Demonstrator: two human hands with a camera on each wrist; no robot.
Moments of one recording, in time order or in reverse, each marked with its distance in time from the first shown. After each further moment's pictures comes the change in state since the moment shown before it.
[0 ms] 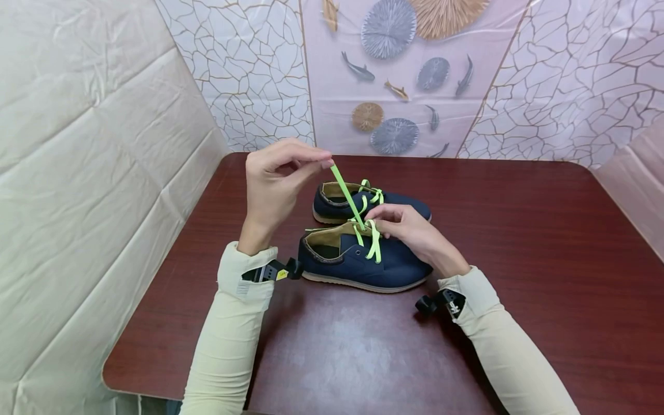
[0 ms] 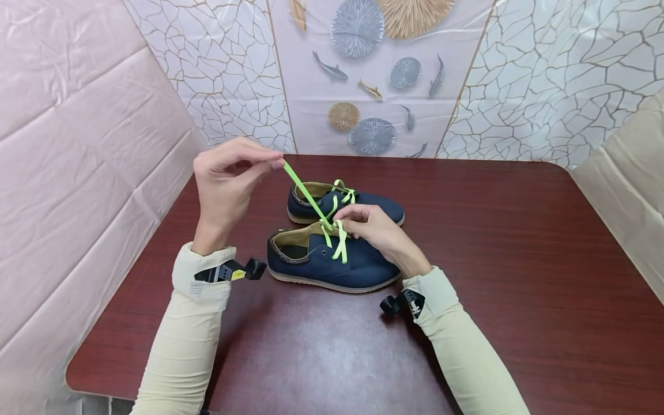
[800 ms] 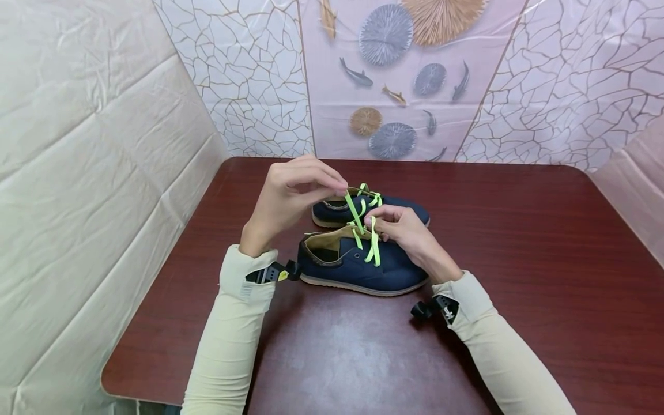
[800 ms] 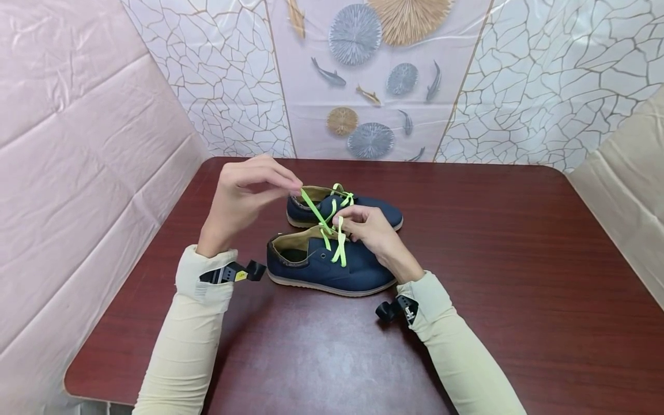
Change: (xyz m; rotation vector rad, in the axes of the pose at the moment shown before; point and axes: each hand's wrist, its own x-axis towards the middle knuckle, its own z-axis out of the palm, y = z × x) left_hand -0.007 -0.010 0.002 -0.030 -0.317 0.027; right_hand 0.000 0.000 0.007 0.080 0.083 -0.040
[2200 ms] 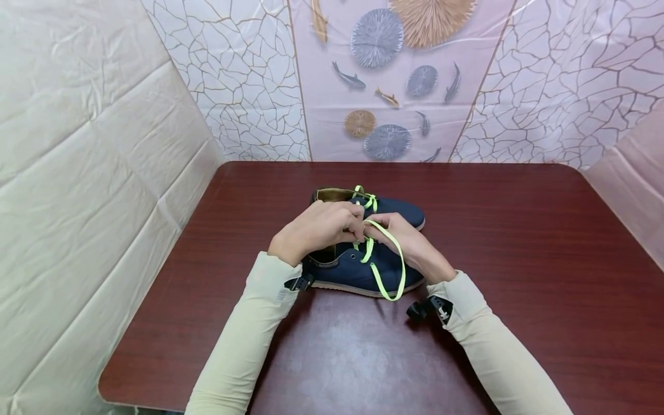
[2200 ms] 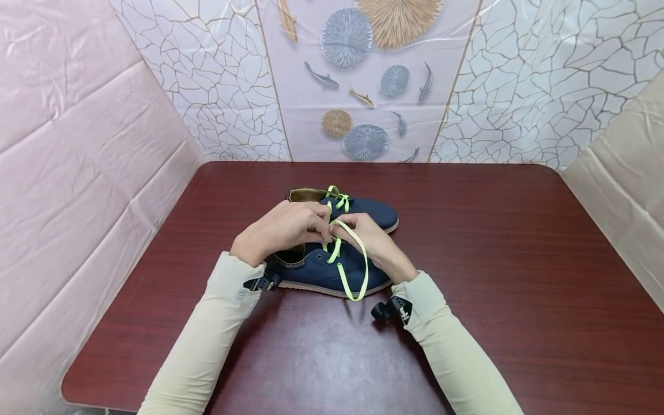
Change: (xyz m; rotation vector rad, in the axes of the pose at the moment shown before) left_hand -0.021 -0.032 0.054 0.555 -0.756 -0.251; right_hand -0.004 -0.002 -0.001 -0.232 -0.067 0.019
